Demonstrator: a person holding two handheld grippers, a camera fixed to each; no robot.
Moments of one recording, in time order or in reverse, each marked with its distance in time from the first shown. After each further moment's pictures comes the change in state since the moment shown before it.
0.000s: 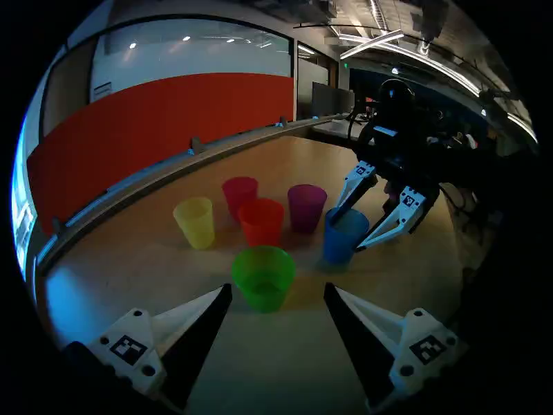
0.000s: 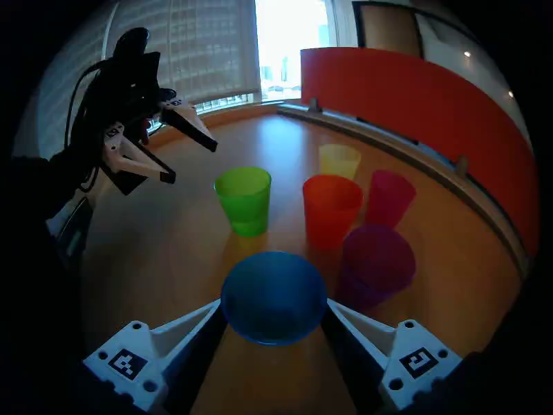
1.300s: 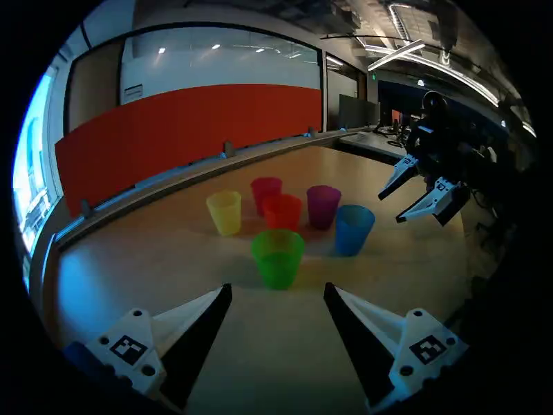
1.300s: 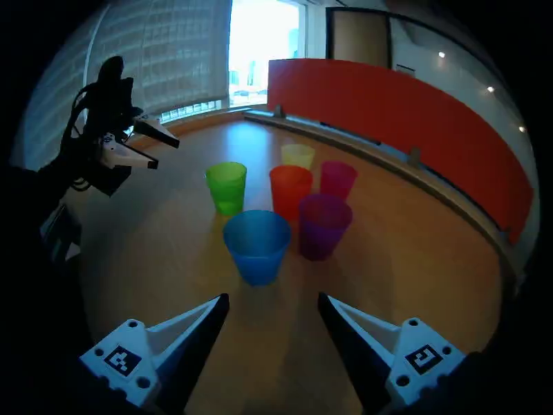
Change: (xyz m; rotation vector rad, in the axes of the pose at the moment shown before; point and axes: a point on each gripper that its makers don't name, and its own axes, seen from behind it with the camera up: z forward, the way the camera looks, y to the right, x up) left arm -0.022 -0.002 -0.048 0.160 0.058 -0.058; right arm -0.034 0.006 -0.090 -0.191 0.037 0.054
